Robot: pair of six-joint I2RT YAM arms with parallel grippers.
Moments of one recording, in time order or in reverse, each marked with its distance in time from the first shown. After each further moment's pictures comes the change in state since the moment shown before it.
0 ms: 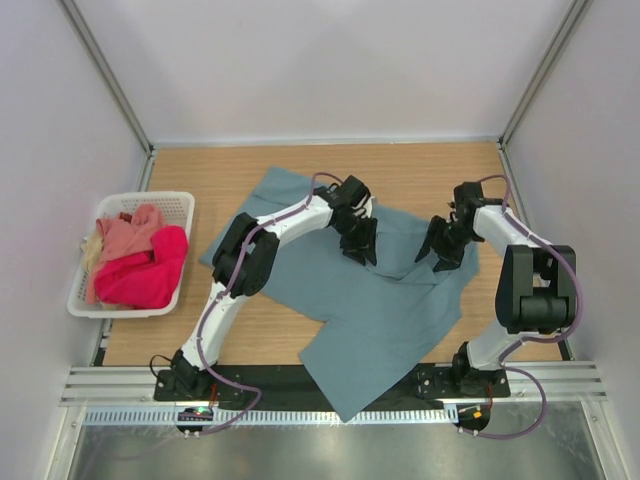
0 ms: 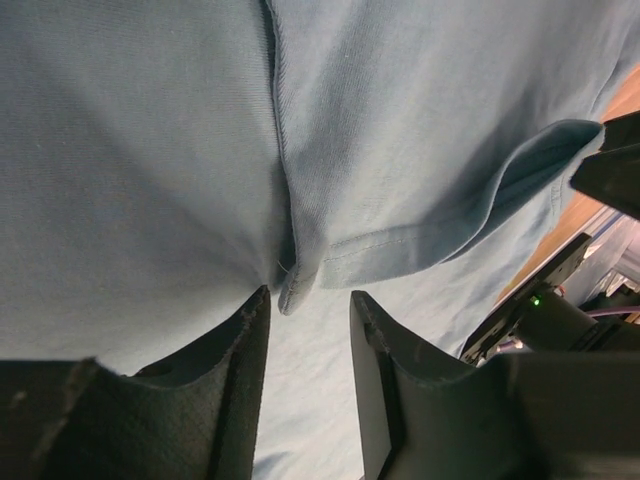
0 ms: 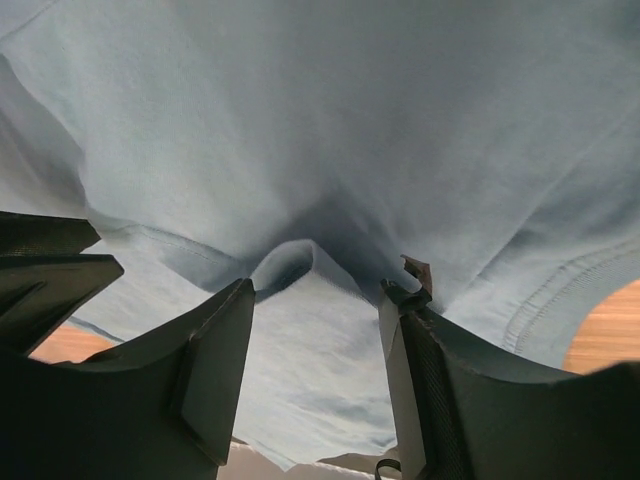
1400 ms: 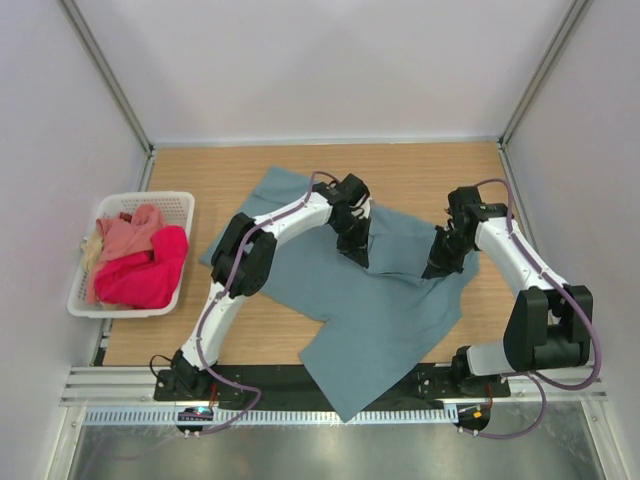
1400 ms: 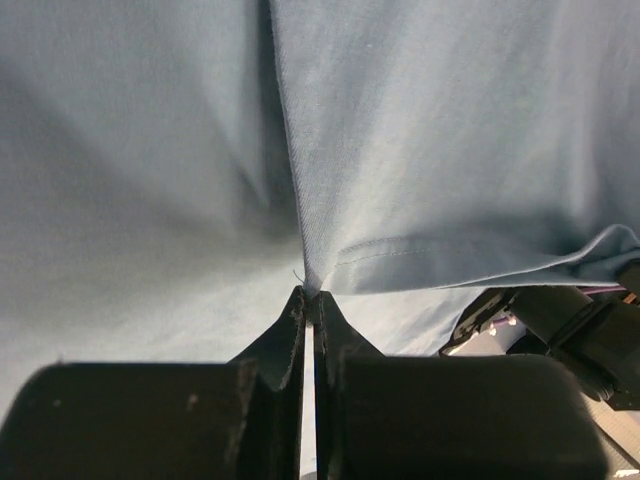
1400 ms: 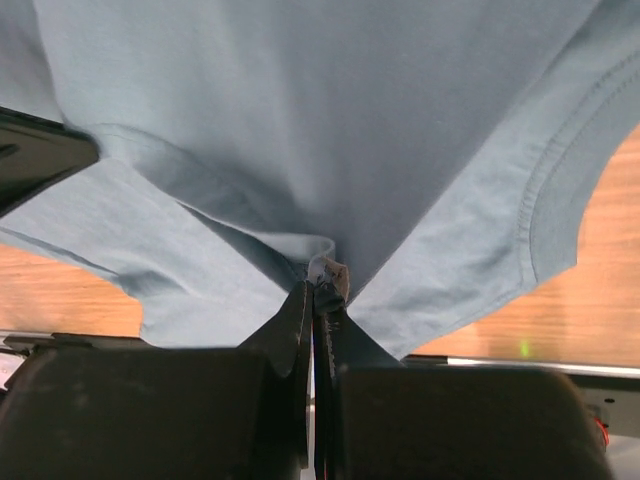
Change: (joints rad) left arm 0.000 -0.004 0.033 -0.118 0.010 0.005; right arm 0.116 -0.206 -0.019 -0.196 0.048 0.038
